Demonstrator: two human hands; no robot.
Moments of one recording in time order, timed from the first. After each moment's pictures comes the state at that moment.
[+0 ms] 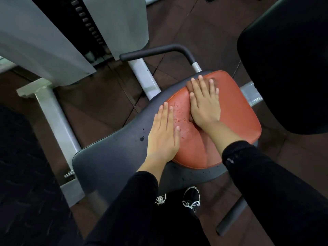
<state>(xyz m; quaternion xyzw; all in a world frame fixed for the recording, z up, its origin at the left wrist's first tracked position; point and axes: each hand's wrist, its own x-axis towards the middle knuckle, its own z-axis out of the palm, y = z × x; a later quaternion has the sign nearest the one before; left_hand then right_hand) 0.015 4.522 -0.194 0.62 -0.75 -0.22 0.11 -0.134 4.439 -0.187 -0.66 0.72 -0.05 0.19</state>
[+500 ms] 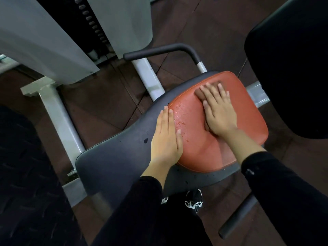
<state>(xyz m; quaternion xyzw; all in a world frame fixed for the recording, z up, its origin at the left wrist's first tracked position) 0.017 4.527 -0.193 0.65 -0.70 -0.27 0.13 -0.169 4.452 -0.189 -0.72 0.67 -0.05 0.17</state>
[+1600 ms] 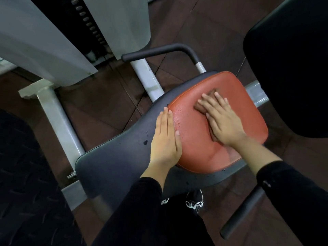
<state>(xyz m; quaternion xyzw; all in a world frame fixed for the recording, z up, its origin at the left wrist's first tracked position) 0.019 4.527 -0.195 0.63 -0.70 -0.29 0.16 -0.192 4.473 -0.185 -0.79 0.58 -0.03 0.18</state>
